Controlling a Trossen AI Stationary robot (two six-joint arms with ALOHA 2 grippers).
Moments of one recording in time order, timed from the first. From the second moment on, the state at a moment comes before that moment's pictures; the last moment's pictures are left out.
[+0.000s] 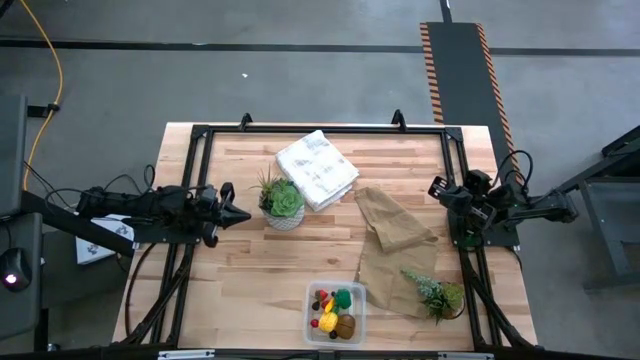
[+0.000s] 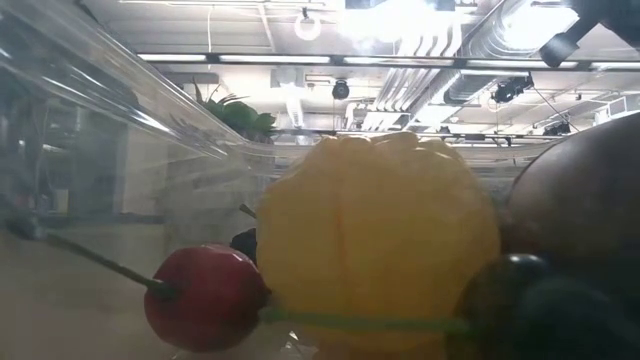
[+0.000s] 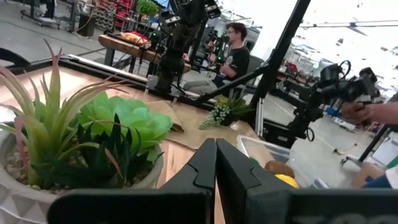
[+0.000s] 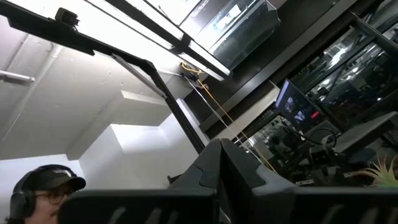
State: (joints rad) left arm 0.00 0.01 0.02 0.00 -0.01 -0.34; right arm 0.12 0.01 0.01 0.66 0.00 0.70
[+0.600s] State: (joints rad) left arm 0.00 0.01 0.02 0.00 -0.05 -0.32; right arm 0.12 0.01 0.01 0.67 0.00 0.70
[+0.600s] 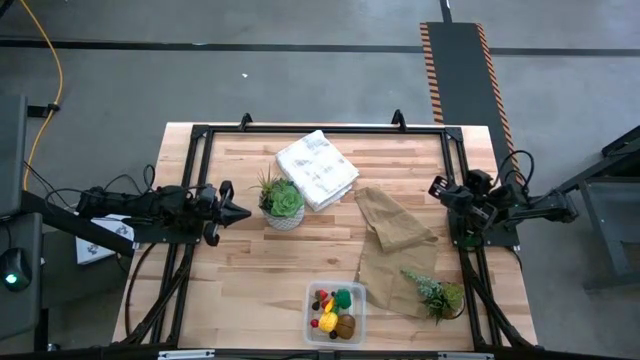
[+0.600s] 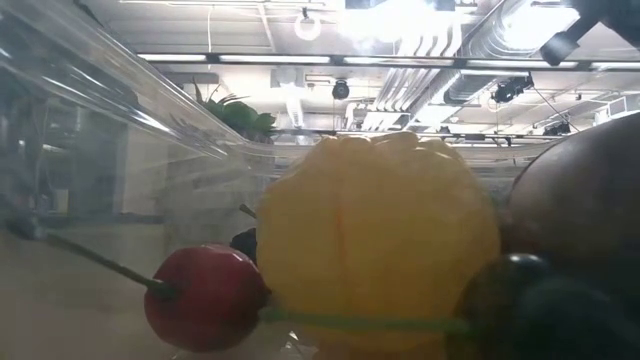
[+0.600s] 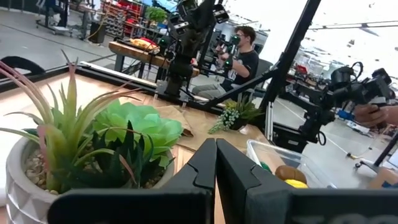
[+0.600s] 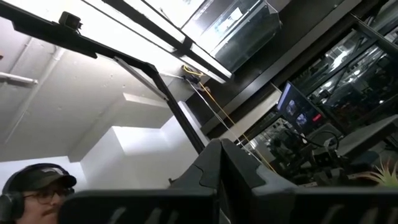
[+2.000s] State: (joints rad) left arm 0.00 0.02 0.02 0.00 -0.04 -0.32; right arm 0.12 0.01 0.01 0.26 -0.11 0.31
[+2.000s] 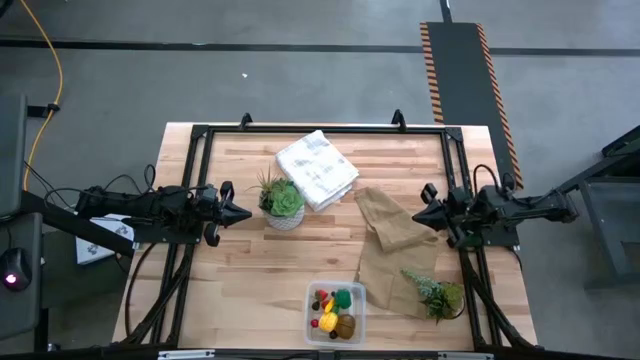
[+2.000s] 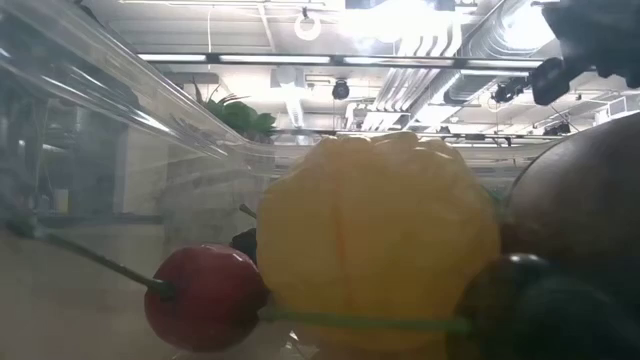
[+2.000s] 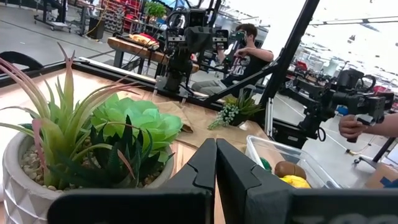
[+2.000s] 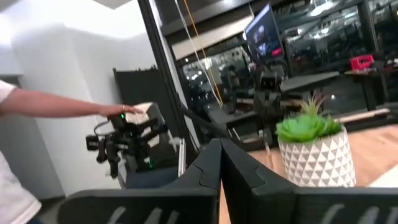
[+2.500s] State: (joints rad) left arm 0.00 0.02 0.02 0.00 -0.04 -0.32; right arm 0.12 0.01 0.01 0.13 -0.12 0.24
